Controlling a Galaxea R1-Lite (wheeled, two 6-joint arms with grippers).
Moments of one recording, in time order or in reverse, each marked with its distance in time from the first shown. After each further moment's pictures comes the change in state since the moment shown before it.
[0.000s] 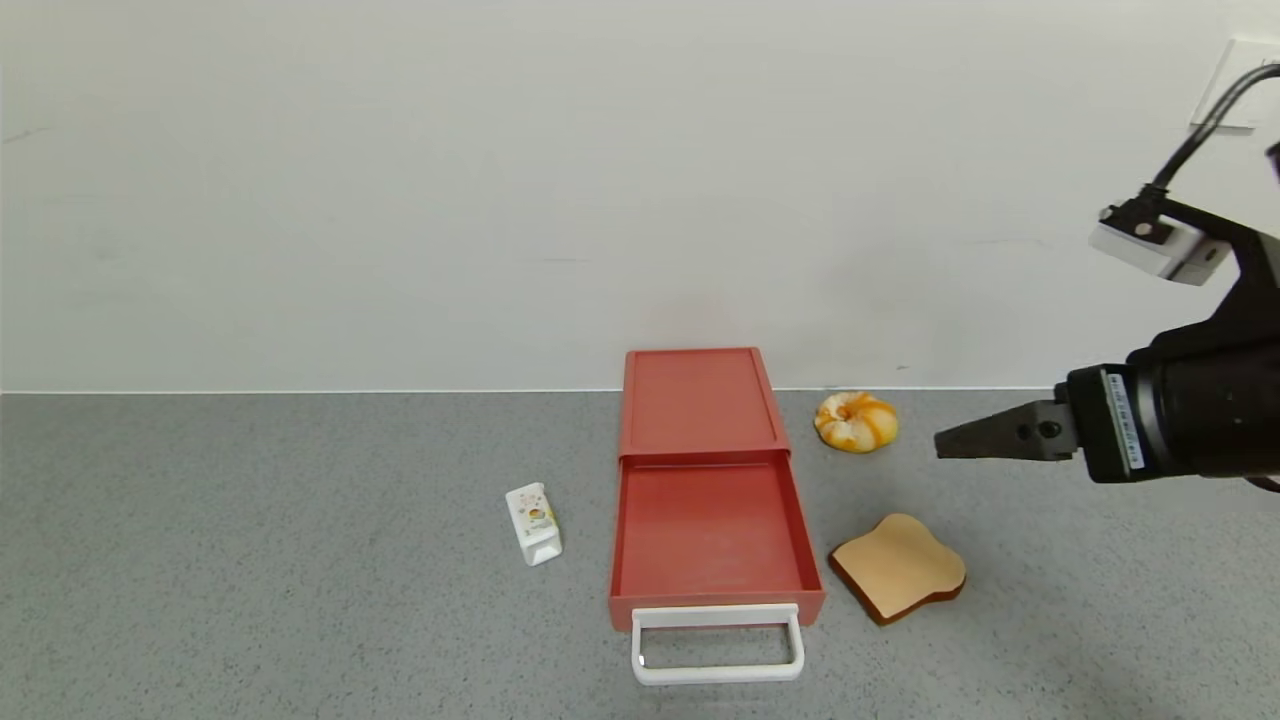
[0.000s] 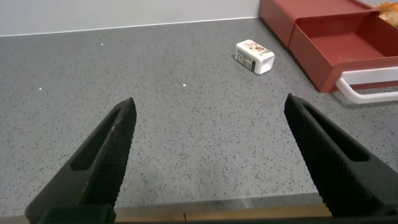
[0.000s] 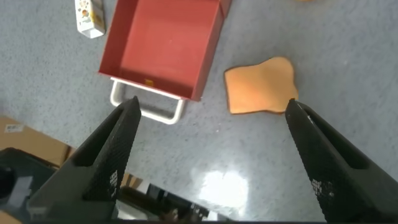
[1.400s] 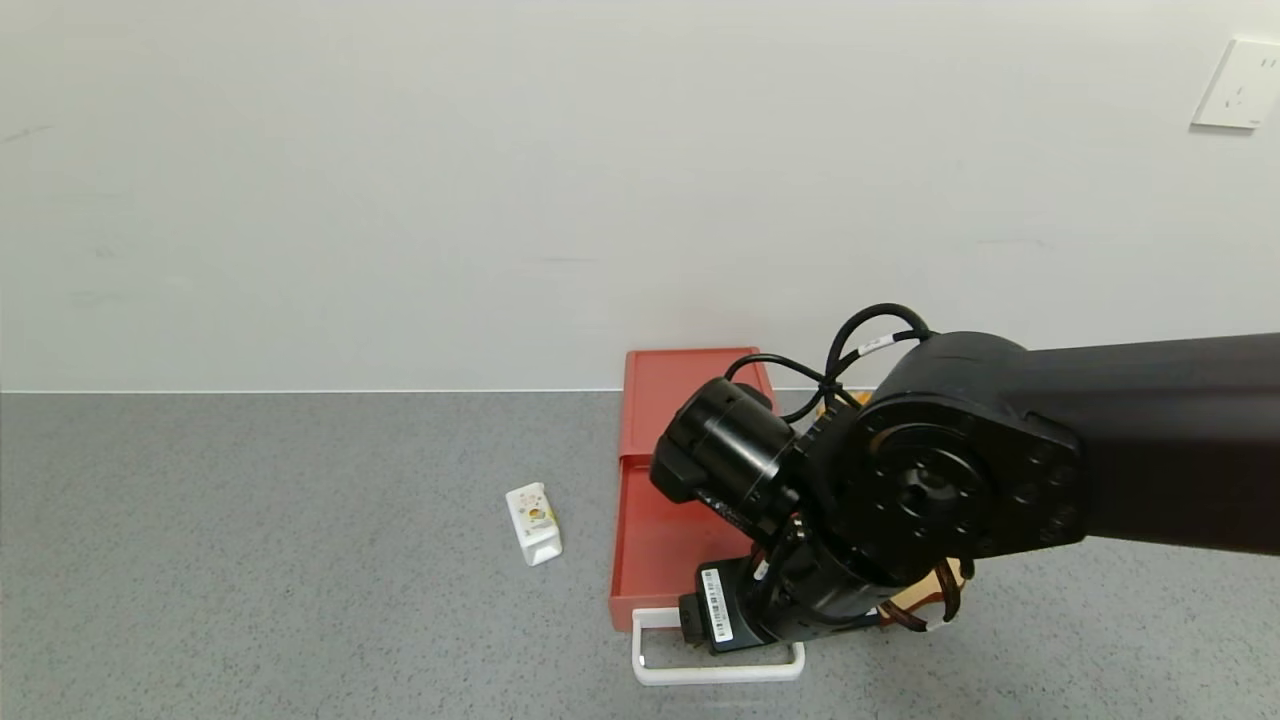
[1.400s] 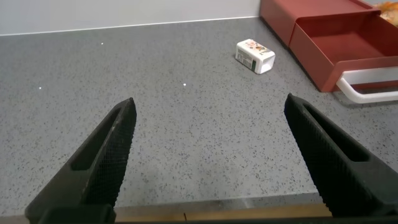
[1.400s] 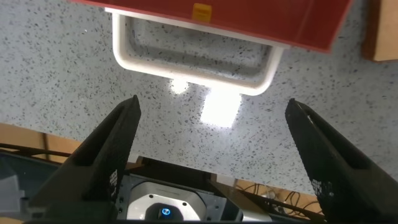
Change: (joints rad) left arm 0.000 0.000 0.000 0.002 0.001 0.000; right arm 0.430 0.610 -0.355 0.276 -0.216 0.430
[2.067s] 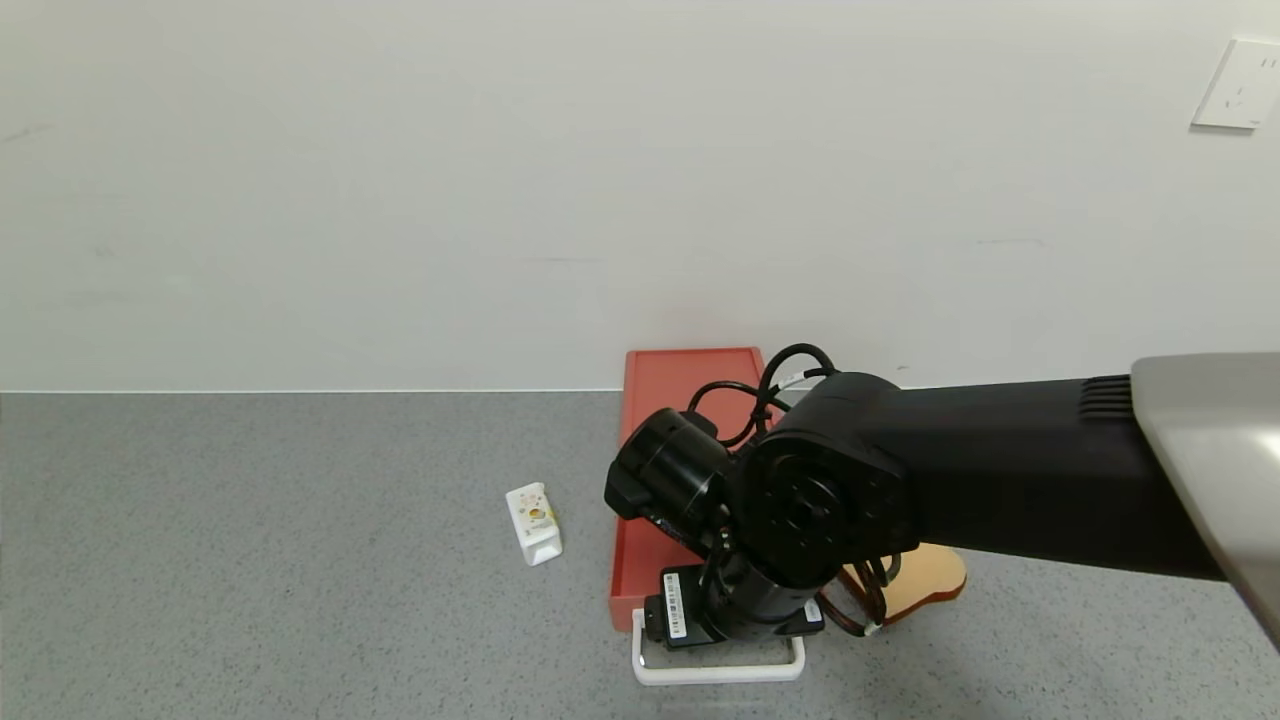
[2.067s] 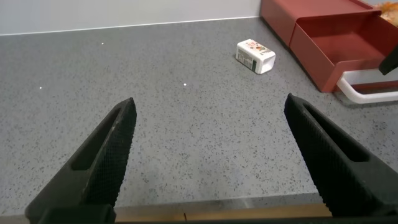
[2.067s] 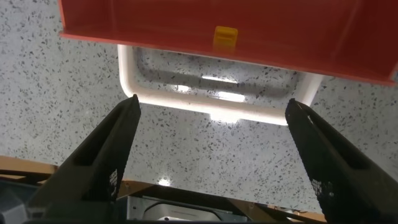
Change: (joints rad) left arm 0.000 0.000 0.000 0.000 0.000 0.000; right arm 0.004 0.145 -0.114 0.001 0.000 0.060
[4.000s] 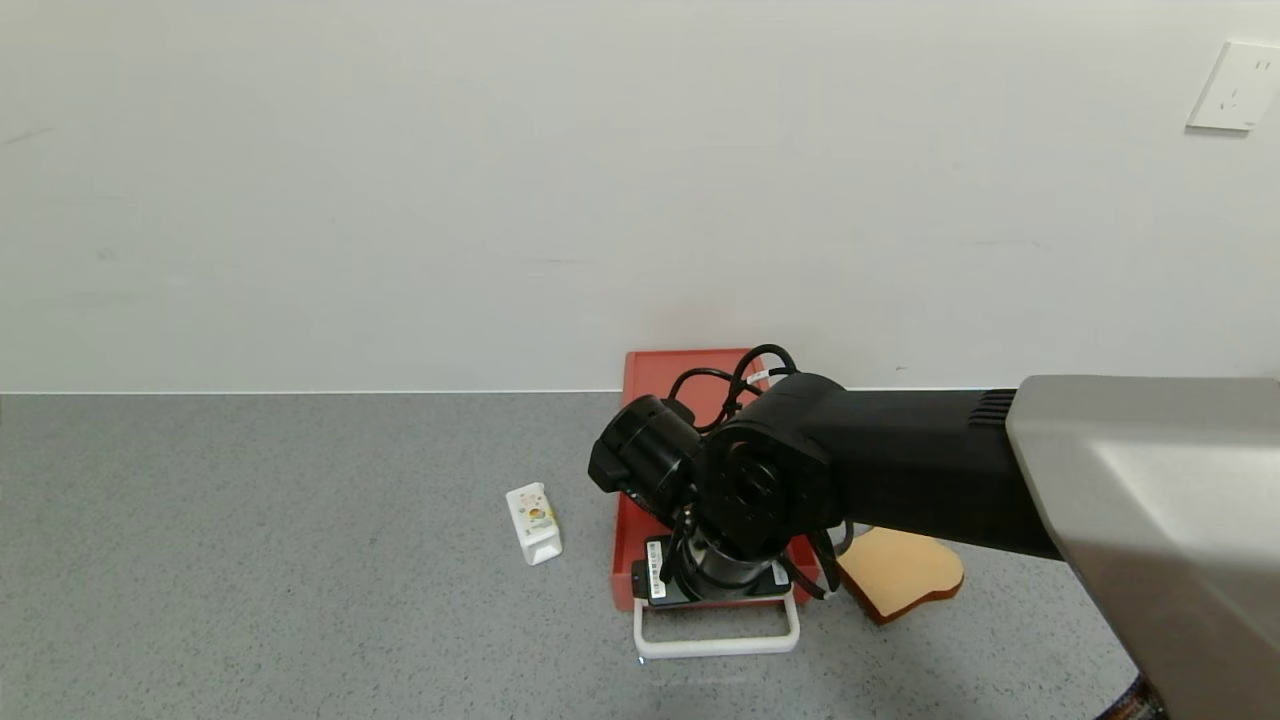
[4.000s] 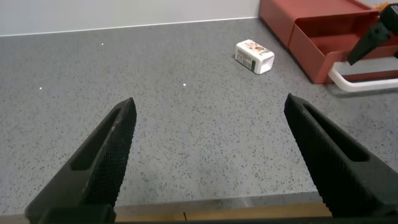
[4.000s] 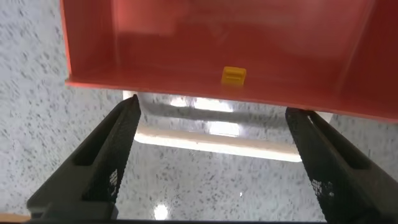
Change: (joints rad) left arm 0.000 0.000 0.000 0.000 0.000 0.000; right arm -0.046 0.128 -0.177 -0.023 -0.087 -0.047
